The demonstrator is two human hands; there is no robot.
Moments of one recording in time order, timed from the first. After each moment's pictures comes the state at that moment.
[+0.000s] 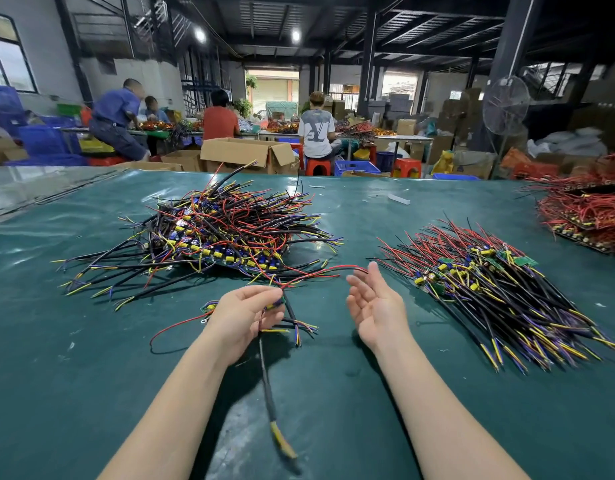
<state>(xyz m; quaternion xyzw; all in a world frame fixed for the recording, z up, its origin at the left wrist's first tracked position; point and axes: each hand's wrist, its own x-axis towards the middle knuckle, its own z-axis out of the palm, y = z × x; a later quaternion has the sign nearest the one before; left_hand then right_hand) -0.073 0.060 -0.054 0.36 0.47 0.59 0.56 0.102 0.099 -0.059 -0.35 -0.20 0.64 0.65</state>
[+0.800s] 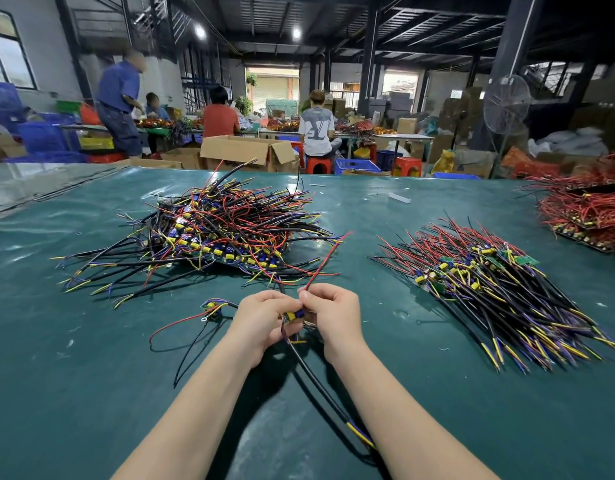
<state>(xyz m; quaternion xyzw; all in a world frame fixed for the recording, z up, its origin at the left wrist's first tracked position) -0.047 0.058 -0.056 0.36 0.51 0.55 0.56 0.051 0.076 -0.066 -0.41 -0.47 0.53 0.58</state>
